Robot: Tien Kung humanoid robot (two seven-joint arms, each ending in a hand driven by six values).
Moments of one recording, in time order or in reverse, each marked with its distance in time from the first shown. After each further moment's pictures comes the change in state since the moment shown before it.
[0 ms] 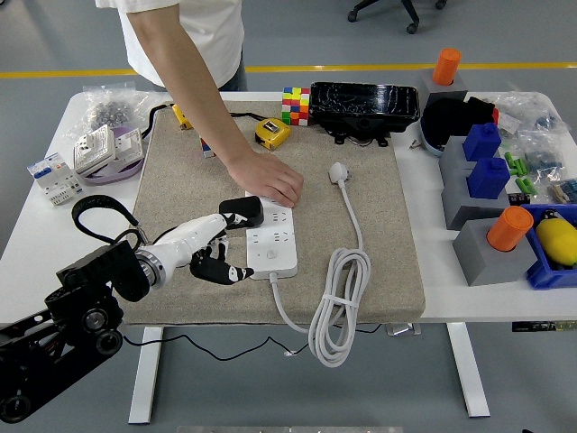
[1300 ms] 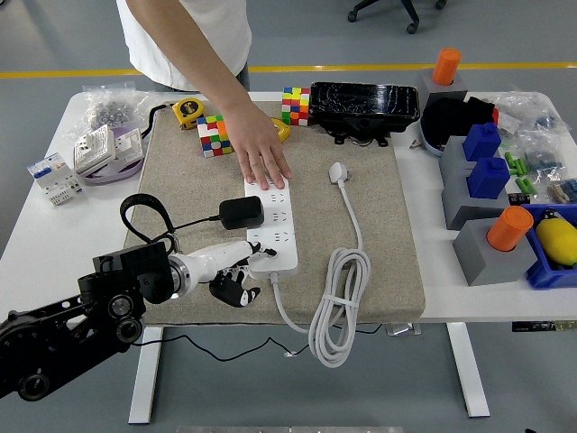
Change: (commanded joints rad) left arm -0.112 -0.032 0.123 0.085 -0.103 -0.134 0.041; right arm 0.002 -0.010 -0.006 0.004 0.000 0.000 0.000
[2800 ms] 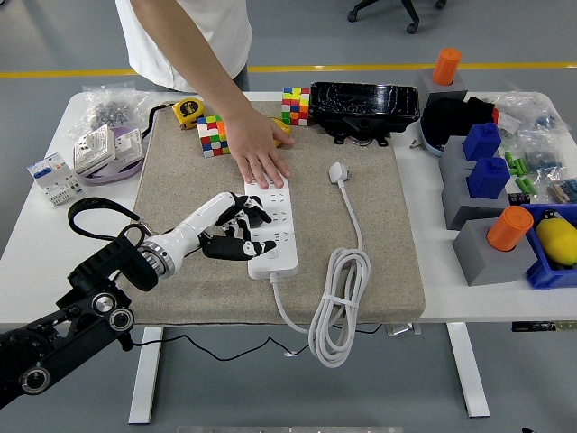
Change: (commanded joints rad) left arm 0.097 -0.016 -0.124 0.052 -0.116 0.339 -0.332; right arm 0.003 0.011 0.012 -0.002 -0.004 -0.001 0.001
